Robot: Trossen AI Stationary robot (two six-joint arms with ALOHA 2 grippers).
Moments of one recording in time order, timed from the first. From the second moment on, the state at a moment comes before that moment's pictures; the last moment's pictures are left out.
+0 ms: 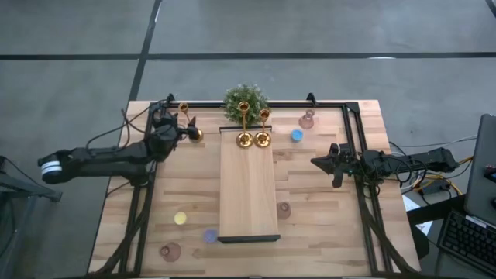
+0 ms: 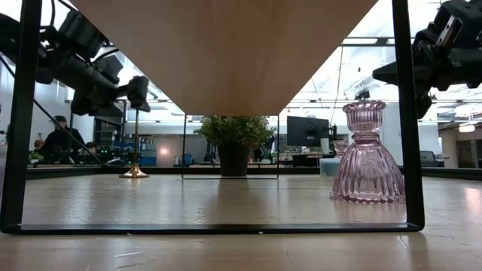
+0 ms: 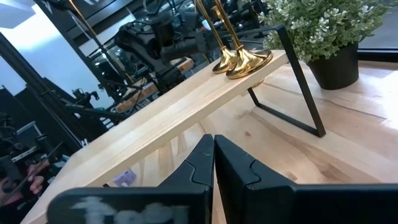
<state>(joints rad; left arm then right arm) 0.42 0.83 0.24 0.30 -0.81 -0.37 0.12 0.15 0.01 0.11 0.29 0.58</state>
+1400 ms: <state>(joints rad) 0.42 0.76 0.81 -0.30 -0.31 -0.24 0.12 0.16 0.01 0.11 0.29 0.61</state>
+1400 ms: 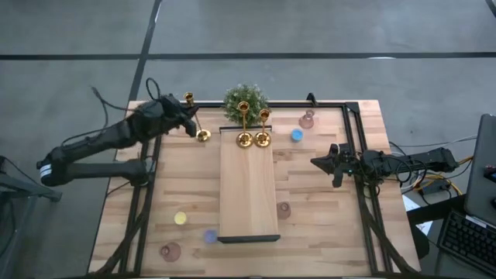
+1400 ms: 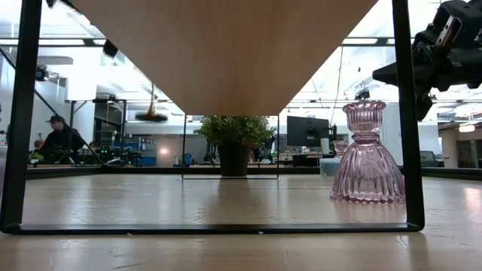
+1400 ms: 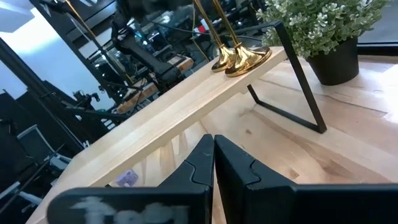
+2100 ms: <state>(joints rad) 0.30 0.93 0.96 -0.22 -0.13 -0.14 0.12 0.16 0.01 0.11 0.29 0.61</state>
